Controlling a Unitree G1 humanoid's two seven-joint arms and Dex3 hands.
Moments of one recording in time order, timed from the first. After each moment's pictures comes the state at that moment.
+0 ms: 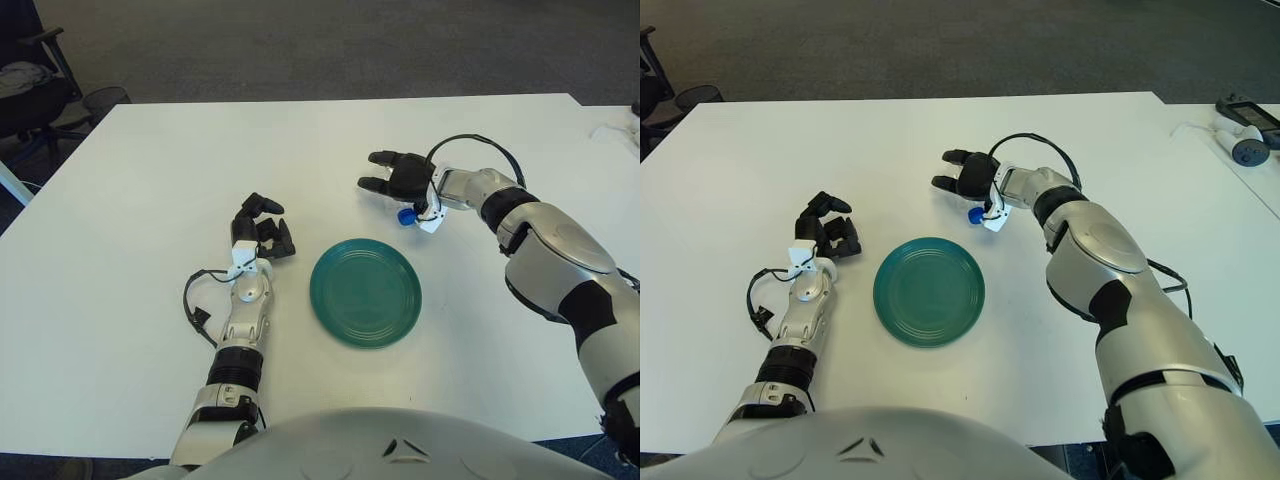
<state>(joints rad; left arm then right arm) -0.13 -0.11 0.08 0.41 0.07 -0.31 0.30 -1.12 -0.34 1.11 1.29 -1.27 -0.57 -0.47</state>
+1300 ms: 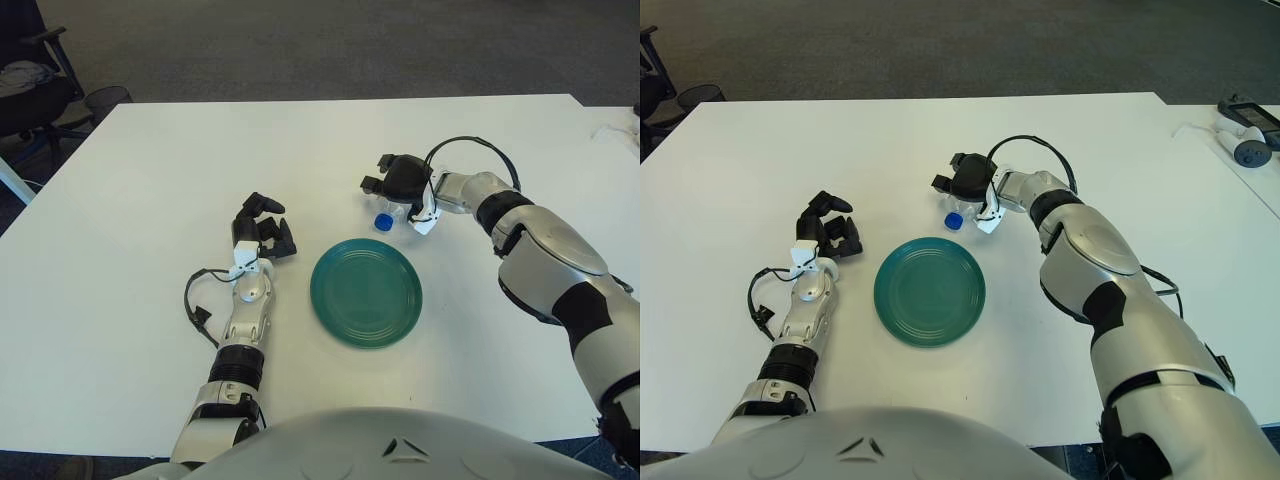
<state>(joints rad) -0.14 -0.11 0.07 0.45 0.07 -0.35 0.31 -1.09 -0.31 1.08 1.32 -1.23 -0.60 -0.58</state>
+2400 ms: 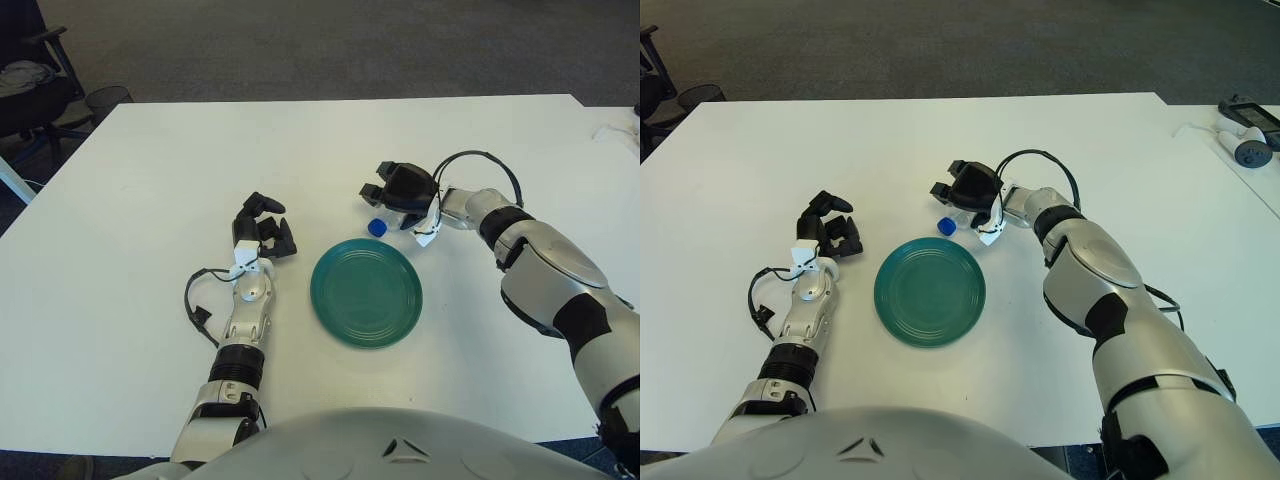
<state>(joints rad) -0.15 -0.11 0.07 0.45 0.07 -0.35 0.31 -1.02 -0.33 1.02 1.31 -1.16 -0.64 -0.74</state>
